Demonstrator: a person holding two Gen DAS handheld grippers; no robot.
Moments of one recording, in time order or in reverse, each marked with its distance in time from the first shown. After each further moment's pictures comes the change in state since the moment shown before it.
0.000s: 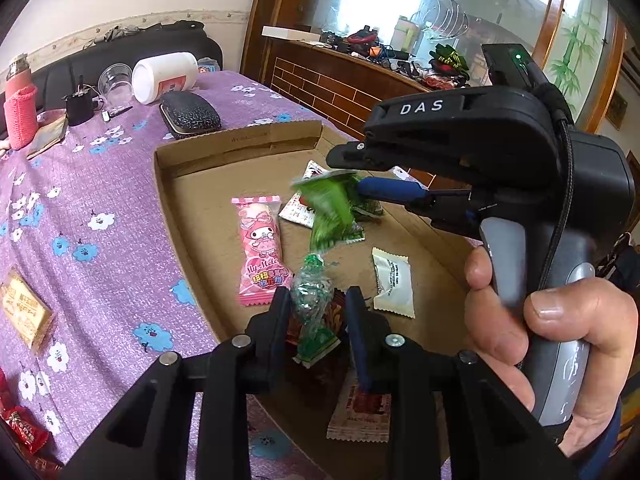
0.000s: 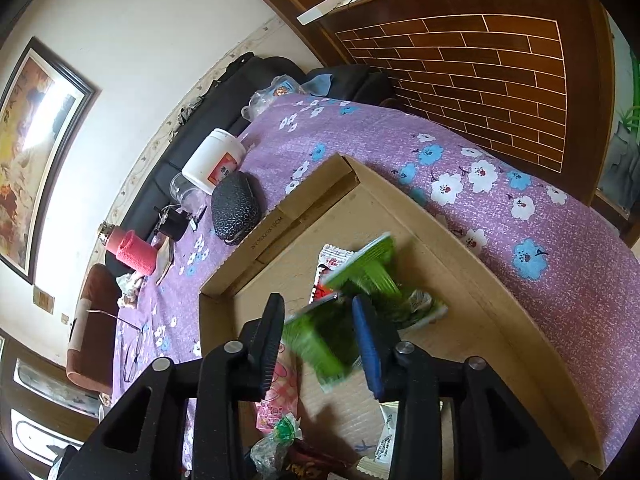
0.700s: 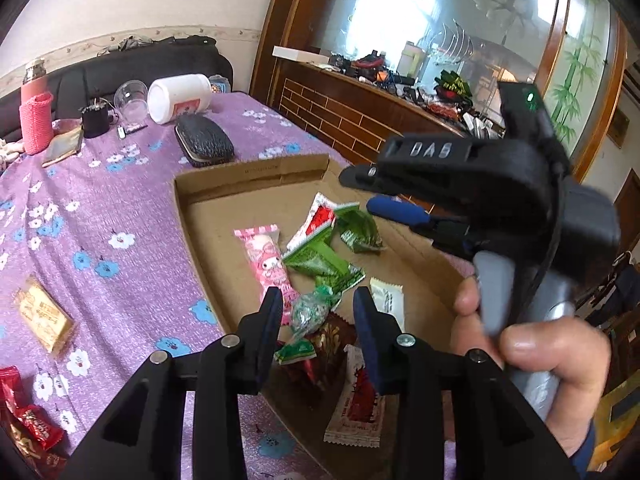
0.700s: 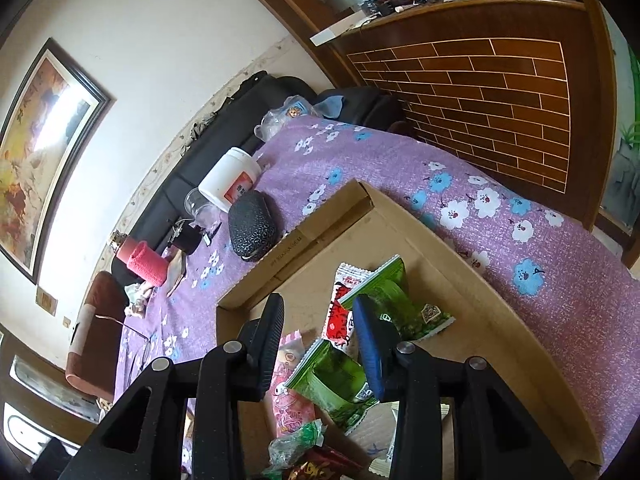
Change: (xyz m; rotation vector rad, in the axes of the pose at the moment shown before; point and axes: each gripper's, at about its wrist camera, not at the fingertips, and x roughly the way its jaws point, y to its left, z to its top) left arm -0.026 0.001 0.011 -0.036 -0.083 0.014; right arm -0.016 0.012 -0.001 -0.031 -0.078 0.022
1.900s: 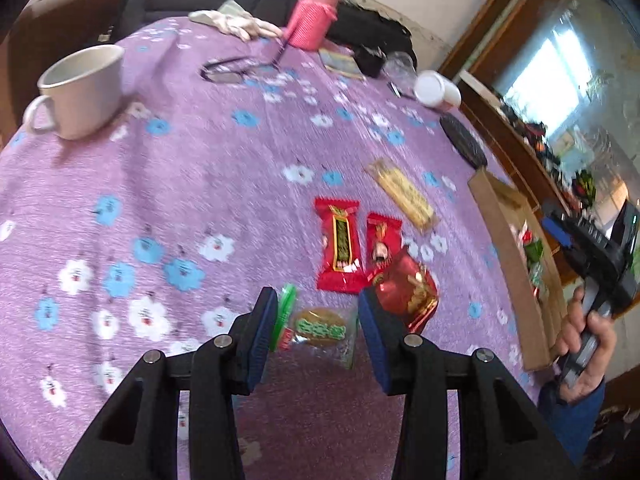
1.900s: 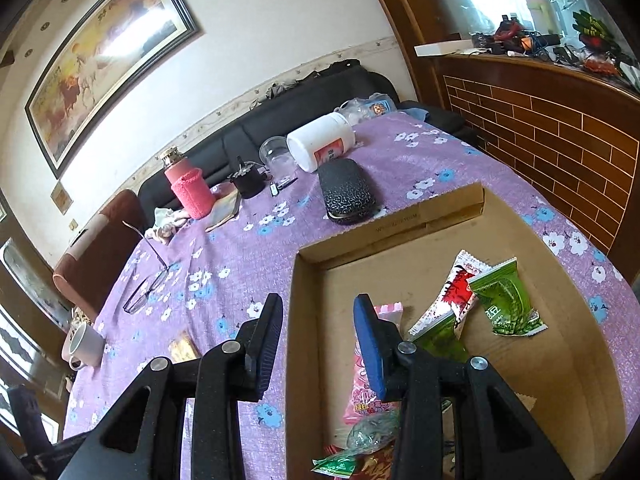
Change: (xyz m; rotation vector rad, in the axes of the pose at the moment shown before) left arm -0.165 0.225 -0.117 -0.486 0.062 0.292; right arm 0.011 0.078 -0.048 -0.361 0.018 0.084
